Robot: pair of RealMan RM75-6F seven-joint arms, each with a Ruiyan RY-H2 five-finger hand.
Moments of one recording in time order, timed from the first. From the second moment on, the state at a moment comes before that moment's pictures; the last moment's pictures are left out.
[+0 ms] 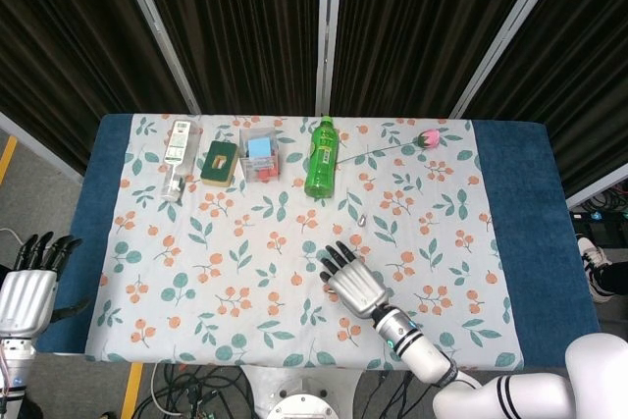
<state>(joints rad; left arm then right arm) -0.08 -1.20 -0.03 -1.53 1.50 1.50 0.09 0.72 -1.64 0.00 -1.70 -1.14 1.03 -0.81</state>
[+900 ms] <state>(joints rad) -0.07 -1.21 -0.02 -1.51 1.51 1.50 0.07 0.71 -1.67 0.00 -1.71 -1.12 1.04 -0.84</state>
